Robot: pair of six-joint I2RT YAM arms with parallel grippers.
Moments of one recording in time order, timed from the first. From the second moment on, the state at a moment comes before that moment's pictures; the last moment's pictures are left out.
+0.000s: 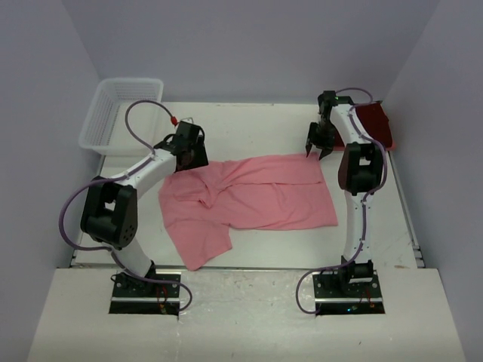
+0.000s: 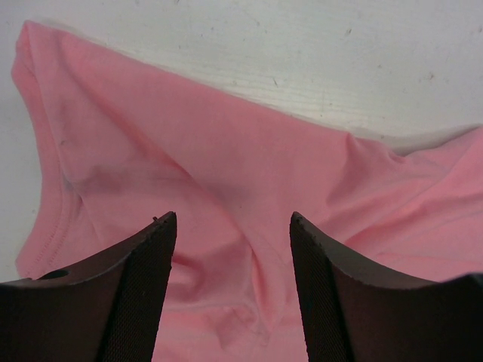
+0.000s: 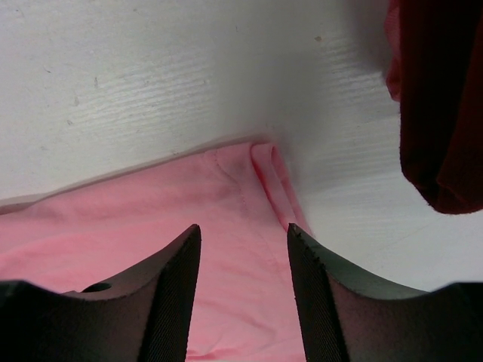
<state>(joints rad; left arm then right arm) -0.35 1.69 1.21 -0.43 -0.22 -0.51 0.06 2.44 2.23 -1.22 -0.03 0.33</state>
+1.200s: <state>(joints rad) -0.65 2.20 1.62 -0.05 0.32 -0.45 0.05 1.56 1.53 -0.76 0.03 0.44</state>
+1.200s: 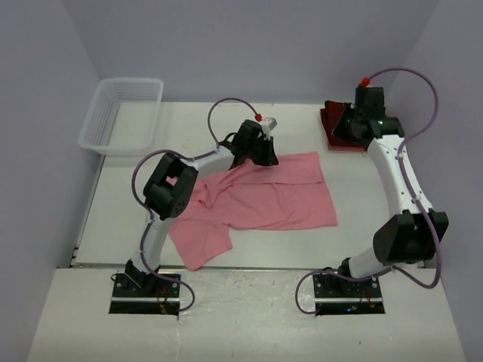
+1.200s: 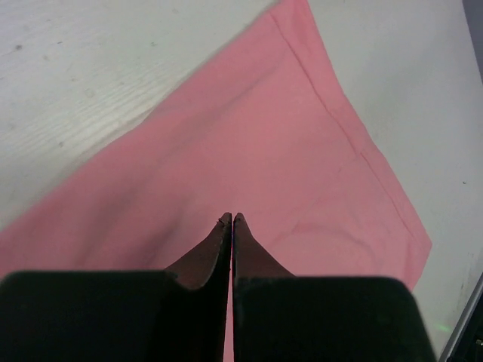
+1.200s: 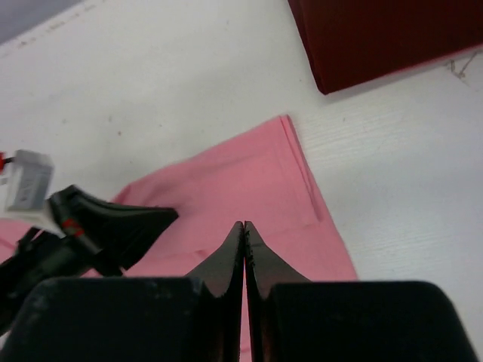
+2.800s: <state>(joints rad) -0.80 2.64 2.21 -0.16 0.29 -0.32 0.05 1.27 1.19 -0.62 -0.17 0.47</state>
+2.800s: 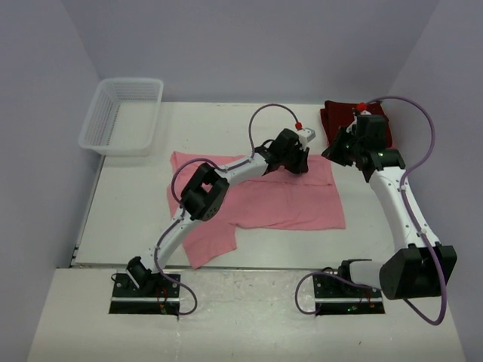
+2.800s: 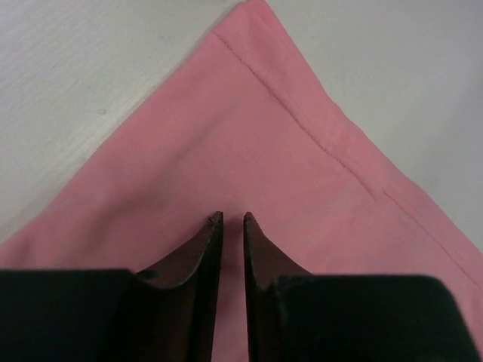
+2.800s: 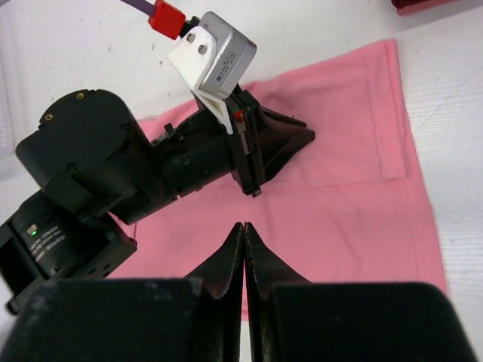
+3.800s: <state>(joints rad) -0.77 2.20 1.83 -0.29 -0.06 -0.23 0.11 1.39 1.20 -0.60 -0.23 0.46</state>
